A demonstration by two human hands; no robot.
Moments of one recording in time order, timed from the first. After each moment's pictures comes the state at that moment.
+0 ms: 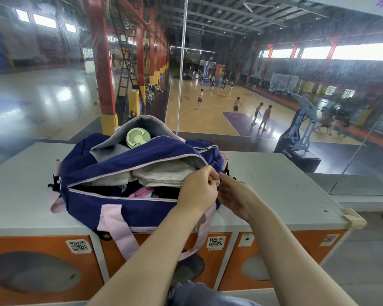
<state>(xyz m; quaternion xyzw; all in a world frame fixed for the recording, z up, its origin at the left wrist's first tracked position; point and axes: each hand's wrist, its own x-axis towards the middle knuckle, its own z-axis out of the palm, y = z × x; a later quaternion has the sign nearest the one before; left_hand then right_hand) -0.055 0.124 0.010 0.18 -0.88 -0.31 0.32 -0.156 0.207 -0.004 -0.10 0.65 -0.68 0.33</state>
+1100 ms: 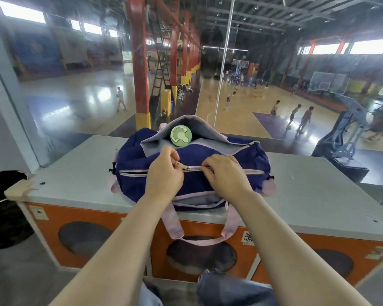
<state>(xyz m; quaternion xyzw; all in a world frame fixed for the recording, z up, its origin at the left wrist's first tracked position) 0.068 0.036 0.024 0.34 -0.80 -0.25 0.42 -0.073 0.127 0.026 -0.57 0.78 -0.17 -0.20</state>
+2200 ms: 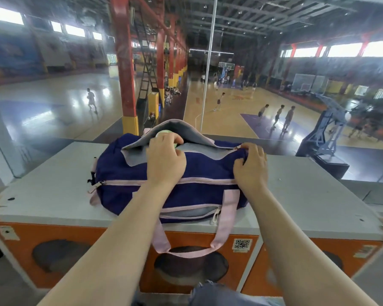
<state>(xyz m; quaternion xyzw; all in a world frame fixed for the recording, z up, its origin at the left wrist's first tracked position) 0.011 0.016 0.047 0.30 -0.81 -0.18 0.47 -0.141 0.152 0.029 -0.29 0.84 -0.43 -0.16</state>
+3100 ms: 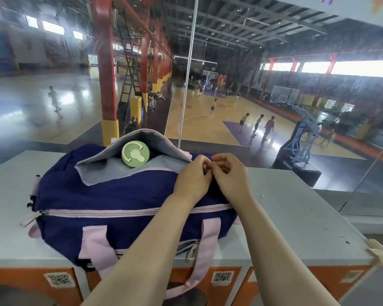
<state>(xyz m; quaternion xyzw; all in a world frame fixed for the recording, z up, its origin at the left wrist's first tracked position) -0.115 0.041 0.021 0.19 -0.86 -0.38 0.30 -0.189 0.133 0.028 -0.35 0.74 -0.57 -0.06</state>
